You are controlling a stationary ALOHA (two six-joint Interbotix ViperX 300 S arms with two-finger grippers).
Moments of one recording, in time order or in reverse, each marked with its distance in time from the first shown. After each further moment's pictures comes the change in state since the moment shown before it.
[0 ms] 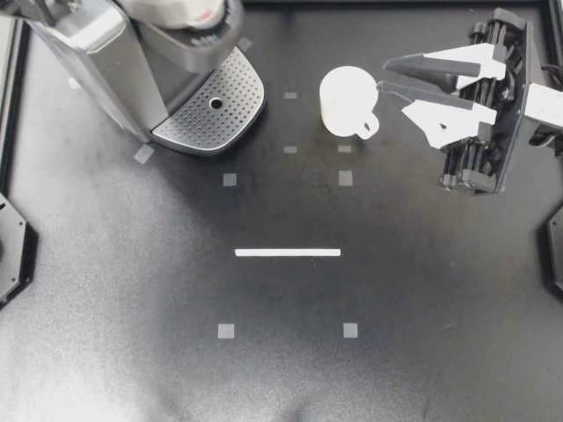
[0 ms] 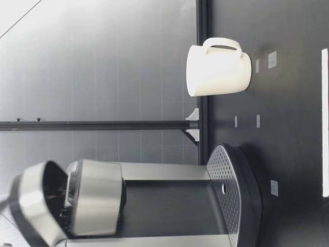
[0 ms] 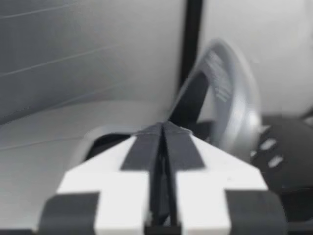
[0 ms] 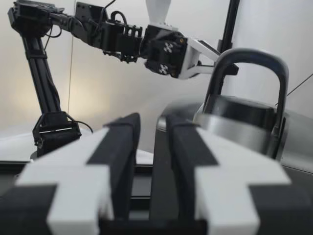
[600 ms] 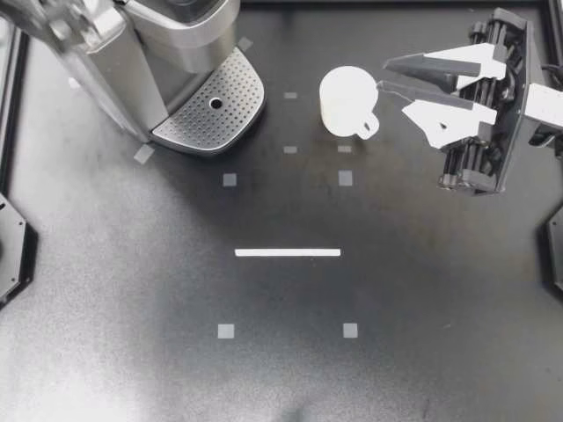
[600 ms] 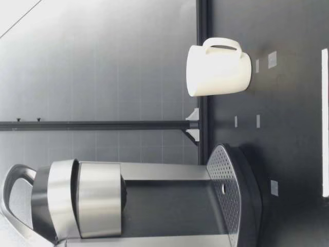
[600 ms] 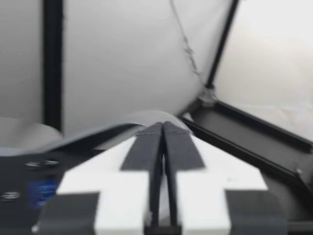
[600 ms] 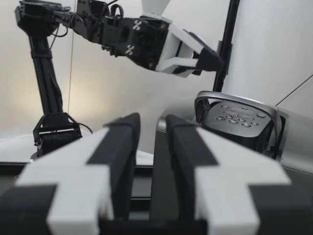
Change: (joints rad) left arm -0.089 0.069 -0.061 0.000 -0.216 -0.115; right arm 0.000 0.002 0.000 0.000 -0.005 0.002
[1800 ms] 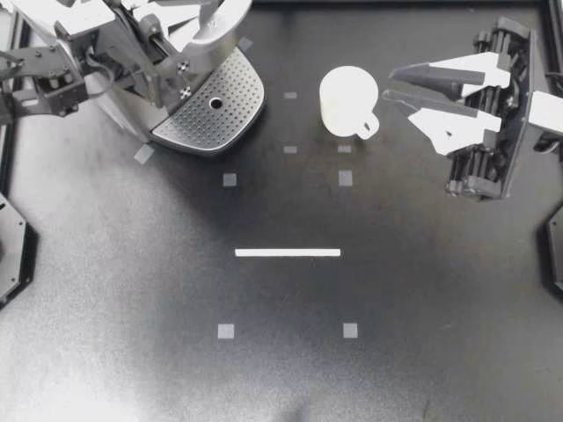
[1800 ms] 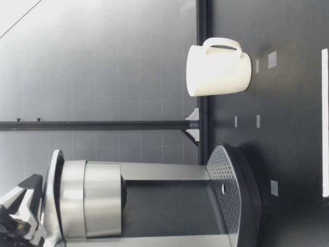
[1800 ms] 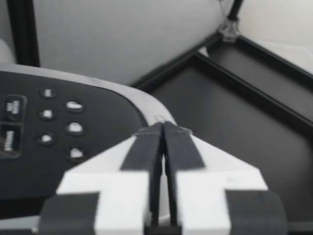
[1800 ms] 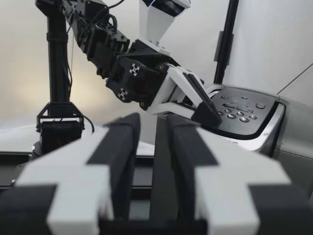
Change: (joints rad) left arm -0.202 0.199 -0.040 -0.110 0.281 0.008; right arm 0.000 -0.026 0.048 0.000 -0.009 0.000
